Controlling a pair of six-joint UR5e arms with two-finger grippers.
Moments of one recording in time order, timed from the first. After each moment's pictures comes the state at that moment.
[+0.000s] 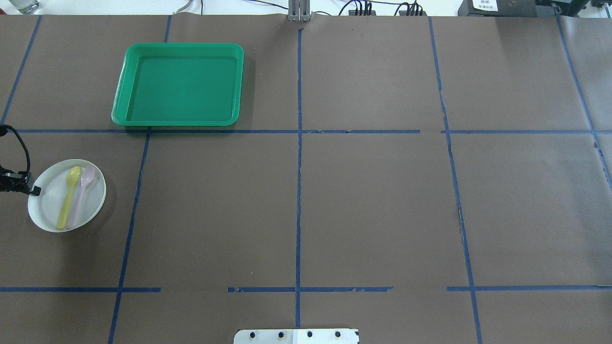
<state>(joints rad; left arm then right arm) -1.03 -1.51 -1.45 -2.36 -2.35 -0.79 1.58 -1.64 1.61 -1.53 2.28 0.03</state>
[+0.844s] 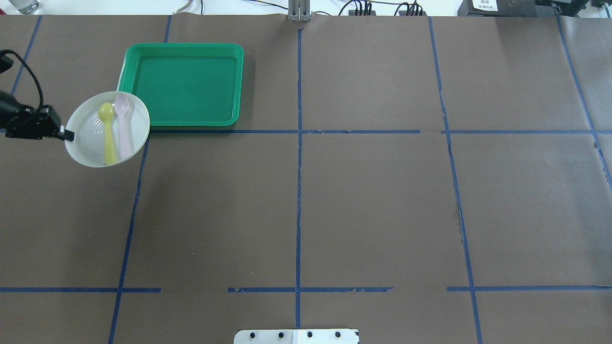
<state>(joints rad) -1.14 -1.75 -1.52 -2.36 -2.52 -1.17 1.58 -1.64 1.61 -1.53 2.28 0.03</state>
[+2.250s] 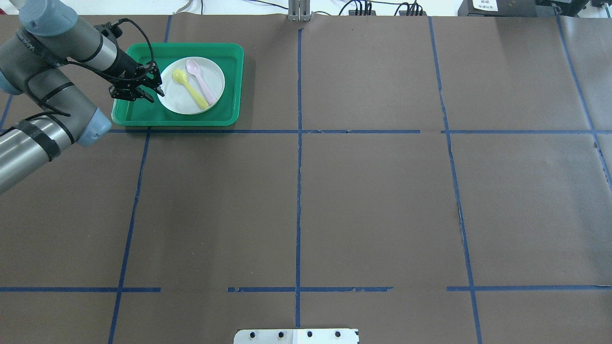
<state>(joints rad) -1.01 -2.17 -1.03 -2.33 -2.28 -1.40 1.58 -1.64 1.61 -1.53 2.28 0.03</state>
